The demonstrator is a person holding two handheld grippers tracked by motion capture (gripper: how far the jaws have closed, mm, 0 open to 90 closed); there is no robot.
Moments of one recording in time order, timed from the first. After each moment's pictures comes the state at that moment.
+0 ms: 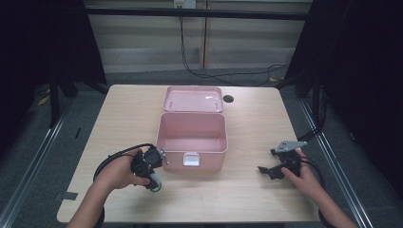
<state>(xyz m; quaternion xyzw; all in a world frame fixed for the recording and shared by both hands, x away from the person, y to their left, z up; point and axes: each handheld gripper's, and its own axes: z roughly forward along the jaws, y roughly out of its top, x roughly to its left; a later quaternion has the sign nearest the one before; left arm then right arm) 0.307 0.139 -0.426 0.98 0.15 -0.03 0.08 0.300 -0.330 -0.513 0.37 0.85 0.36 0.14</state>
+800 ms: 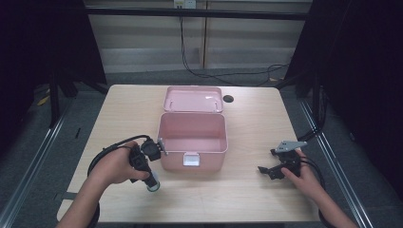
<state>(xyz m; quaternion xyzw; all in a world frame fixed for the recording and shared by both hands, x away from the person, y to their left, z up) 0.306 0.136 -0.379 0.97 0.22 -0.07 0.06 0.300 -0.330 -0.513 0.37 0.85 0.35 0.14</state>
